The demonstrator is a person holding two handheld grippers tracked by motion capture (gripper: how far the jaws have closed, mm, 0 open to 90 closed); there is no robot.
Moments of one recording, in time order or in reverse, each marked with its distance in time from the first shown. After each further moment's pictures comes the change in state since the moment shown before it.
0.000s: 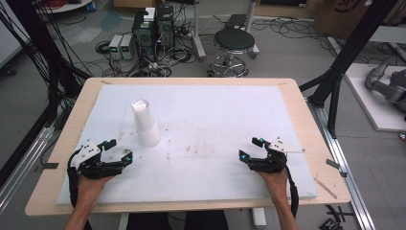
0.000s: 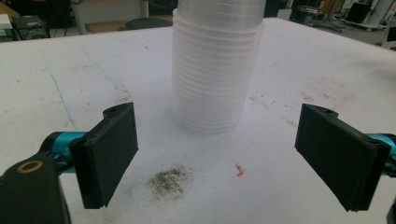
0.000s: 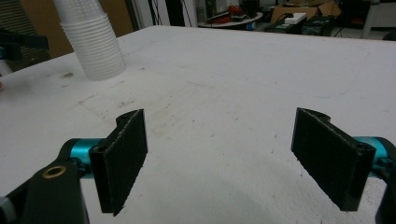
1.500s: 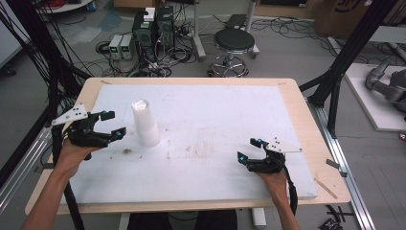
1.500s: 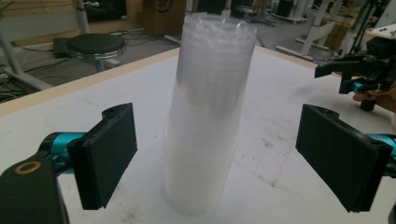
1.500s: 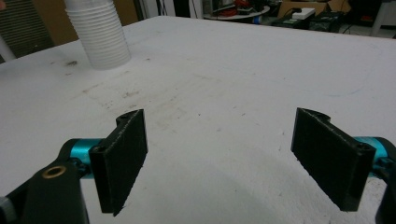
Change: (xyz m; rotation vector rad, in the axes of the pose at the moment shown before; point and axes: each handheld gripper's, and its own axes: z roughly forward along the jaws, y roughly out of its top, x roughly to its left) left arm 0.038 0.110 0.009 0.025 -0.281 0.082; right arm 0.003 0.001 0.002 0.035 0.020 -0.023
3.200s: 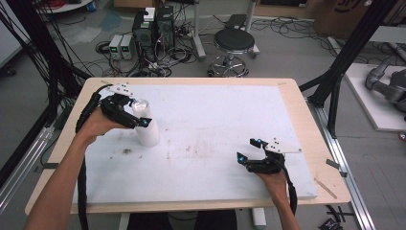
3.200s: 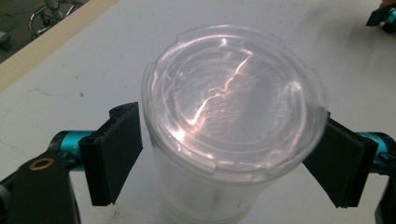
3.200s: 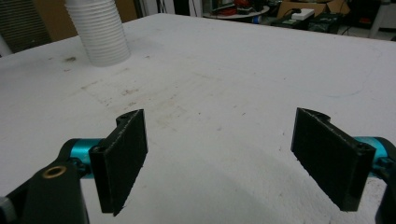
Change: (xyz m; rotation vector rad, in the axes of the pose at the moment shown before) left arm 0.009 0.050 0.088 0.429 -0.066 0.108; right arm 0.002 0.000 0.001 0.001 -0.008 -0.027
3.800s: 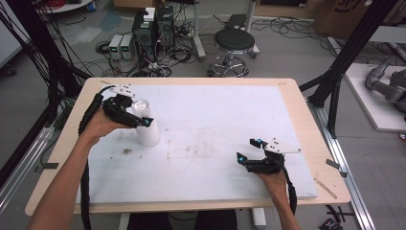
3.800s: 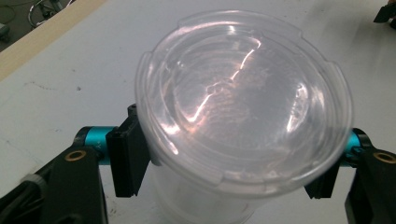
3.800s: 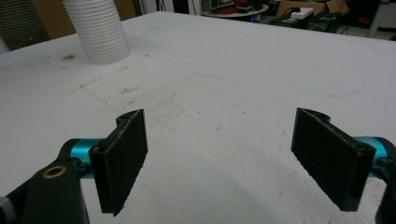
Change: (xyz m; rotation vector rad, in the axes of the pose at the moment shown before) left arm -0.002 0.000 0.005 0.012 0.000 -0.001; right arm 0.001 0.000 0.000 0.010 -0.004 0.001
